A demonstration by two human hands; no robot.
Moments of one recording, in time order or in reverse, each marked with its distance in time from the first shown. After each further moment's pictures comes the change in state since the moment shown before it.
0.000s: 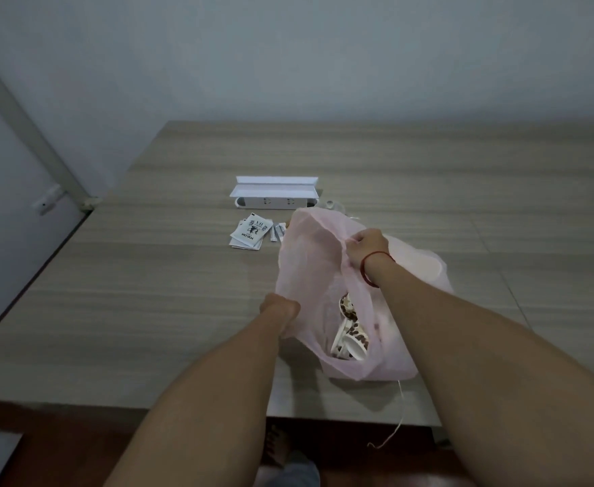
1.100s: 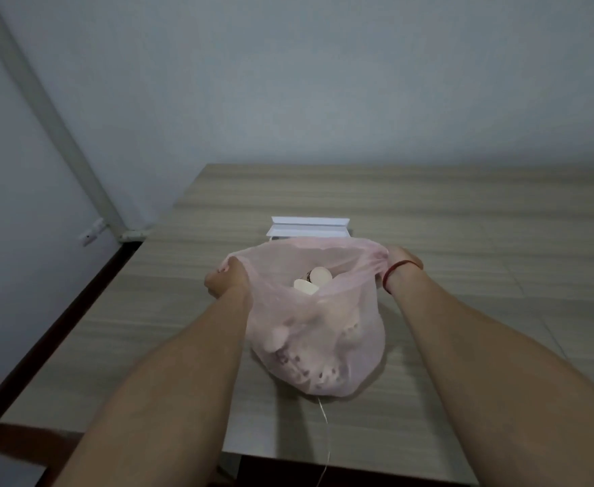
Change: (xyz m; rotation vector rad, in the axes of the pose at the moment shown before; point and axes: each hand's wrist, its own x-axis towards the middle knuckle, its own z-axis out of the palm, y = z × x) left_hand 0.006 0.053 -0.171 -0.980 0.498 0.114; right_hand 0.006 -0.068 0.009 1.041 0.067 0.303
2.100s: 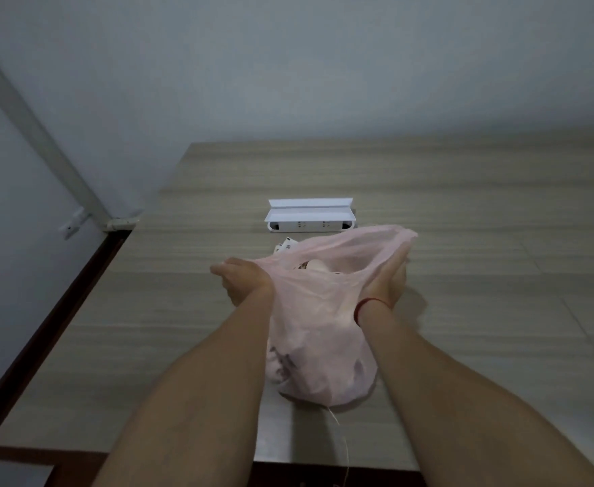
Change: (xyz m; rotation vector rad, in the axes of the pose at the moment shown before) left_hand 0.019 -0.021 0.035 0.374 0.235 0.240; right_hand -0.017 0.082 0.034 -0.029 0.312 -0.173
